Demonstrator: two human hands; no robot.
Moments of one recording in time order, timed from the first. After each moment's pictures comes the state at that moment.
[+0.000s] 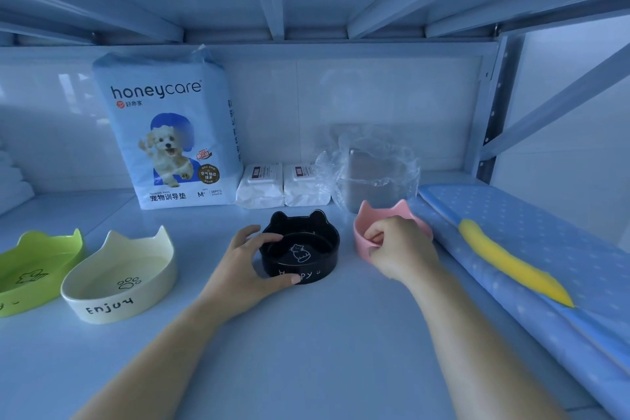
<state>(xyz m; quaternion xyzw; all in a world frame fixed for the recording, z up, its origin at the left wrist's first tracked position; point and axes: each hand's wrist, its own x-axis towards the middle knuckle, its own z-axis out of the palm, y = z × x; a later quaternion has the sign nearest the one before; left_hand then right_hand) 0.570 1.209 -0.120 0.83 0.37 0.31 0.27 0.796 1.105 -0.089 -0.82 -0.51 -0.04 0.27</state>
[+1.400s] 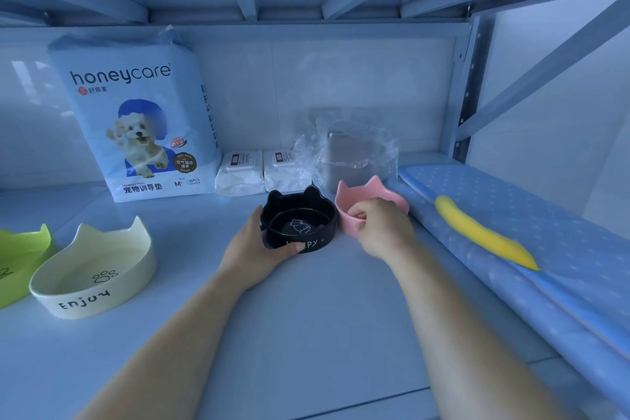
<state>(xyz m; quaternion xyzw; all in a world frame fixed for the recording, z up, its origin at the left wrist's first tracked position) 0.613 1.210 -0.121 0.80 0.42 0.30 0.32 0.799 1.107 -0.092 -0.82 -0.49 0.02 0.30</state>
